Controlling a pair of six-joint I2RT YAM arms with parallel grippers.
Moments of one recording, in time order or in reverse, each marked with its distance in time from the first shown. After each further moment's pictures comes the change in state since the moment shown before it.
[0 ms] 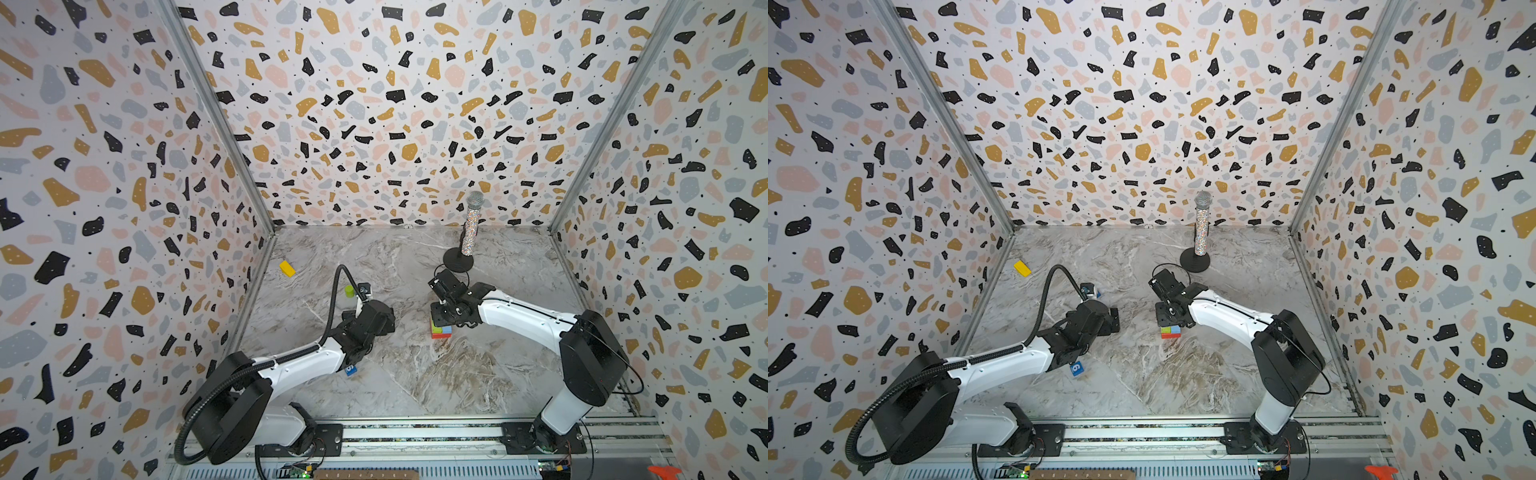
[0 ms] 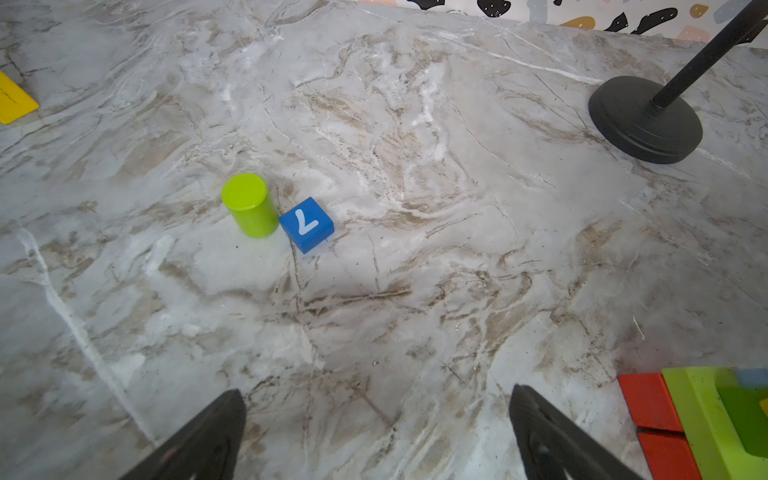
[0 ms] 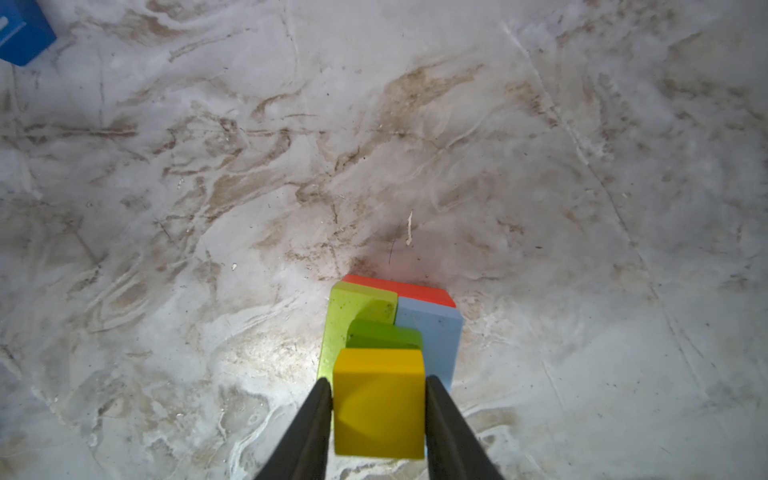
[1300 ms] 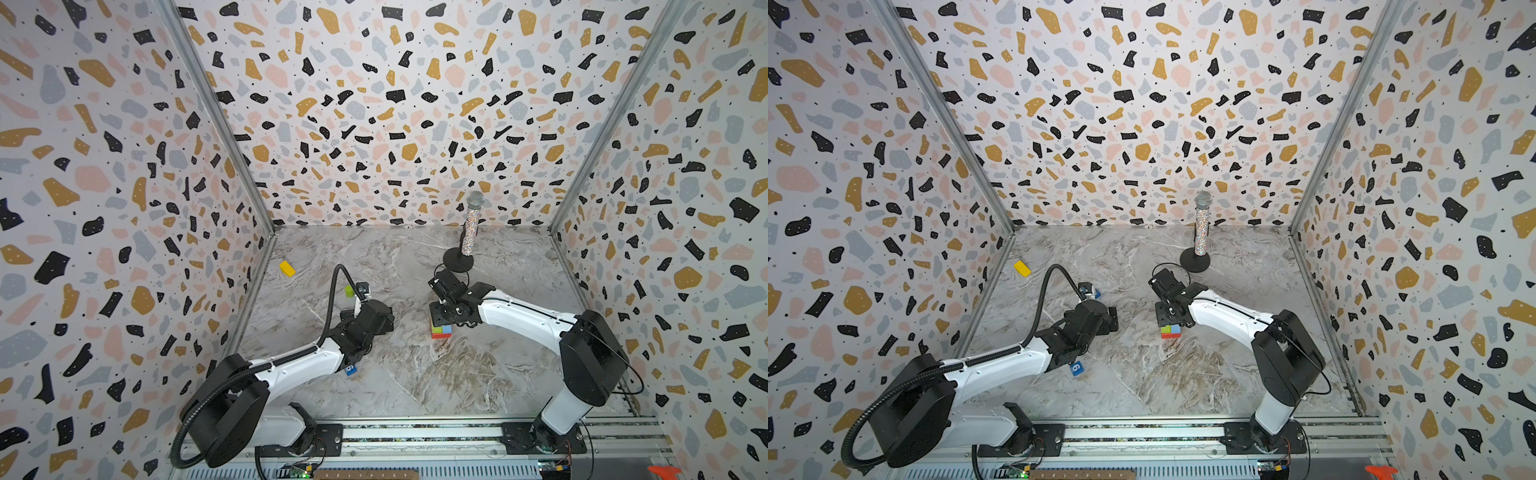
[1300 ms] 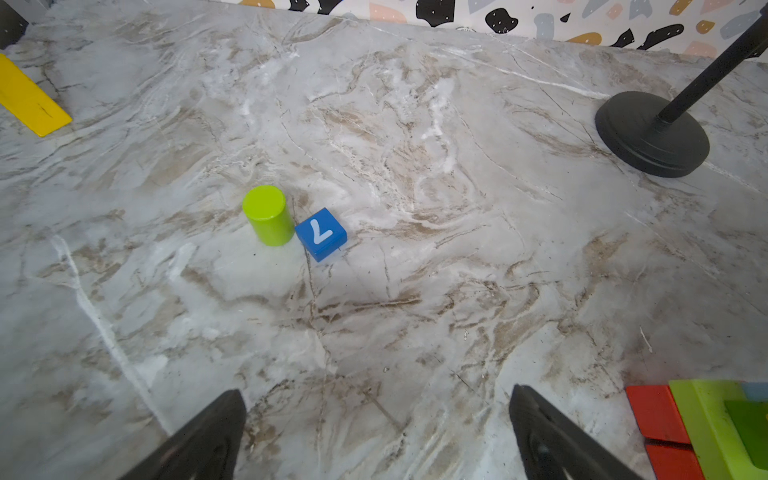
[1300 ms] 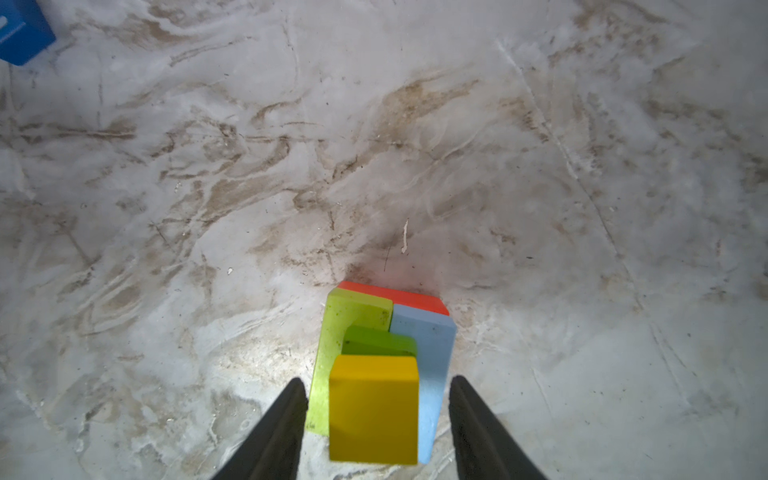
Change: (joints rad) left arm 0.004 -0.033 0.001 -0.024 -0.041 0.003; right arm -0.001 -0.002 0.002 0.005 0.019 -0.039
